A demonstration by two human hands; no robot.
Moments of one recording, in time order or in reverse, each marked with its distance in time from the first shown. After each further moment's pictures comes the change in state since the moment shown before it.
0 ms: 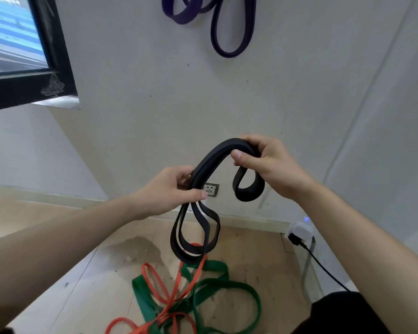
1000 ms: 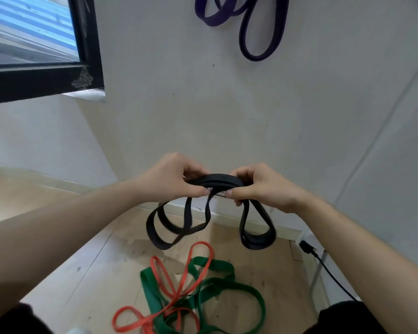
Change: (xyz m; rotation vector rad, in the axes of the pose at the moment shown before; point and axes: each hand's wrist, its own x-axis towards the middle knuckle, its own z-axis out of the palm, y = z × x) left_hand -0.011 0.006 -0.033 0.303 0.014 0.144; right_hand 0.002 0.008 0.036 -0.104 -0.349 0.250
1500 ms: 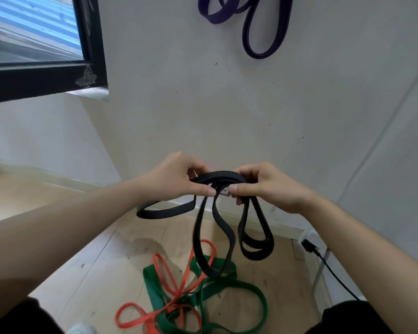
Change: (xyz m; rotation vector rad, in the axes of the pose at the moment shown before) left_hand 0.003 -0.001 0.002 0.023 0.032 -0.021; right_hand -0.006 -0.001 0.001 0.073 -0.014 -0.024
